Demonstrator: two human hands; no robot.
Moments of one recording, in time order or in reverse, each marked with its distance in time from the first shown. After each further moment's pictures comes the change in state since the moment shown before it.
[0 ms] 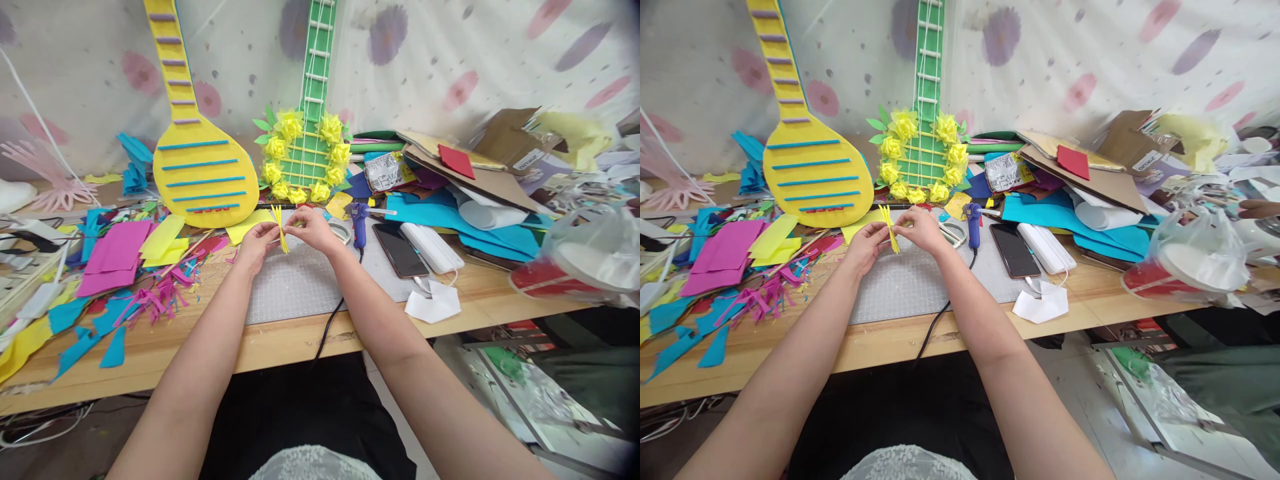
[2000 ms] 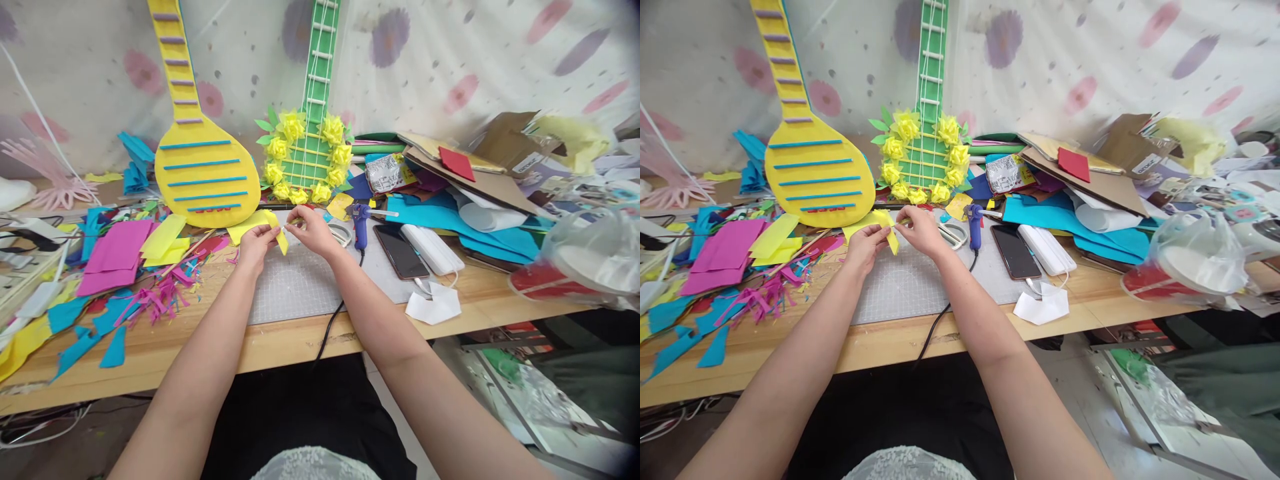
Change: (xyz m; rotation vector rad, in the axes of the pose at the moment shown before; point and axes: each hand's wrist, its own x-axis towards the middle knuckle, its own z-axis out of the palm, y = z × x) left_hand 0.001 0.003 0.006 -0.002 0.189 -0.013; right_hand -0.002 0.000 0.005 -0.034 0.049 -0.123
